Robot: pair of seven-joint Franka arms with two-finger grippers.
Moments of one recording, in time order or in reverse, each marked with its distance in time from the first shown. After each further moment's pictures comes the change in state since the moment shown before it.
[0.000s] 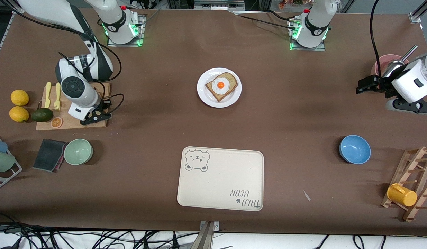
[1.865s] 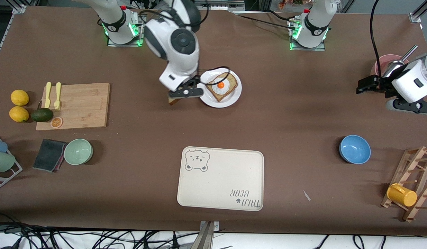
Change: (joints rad) left arm 0.000 0.000 0.000 0.000 0.000 -0.001 0.000; right arm 0.571 0.087 0.213 0.652 0.299 -0.566 0.753
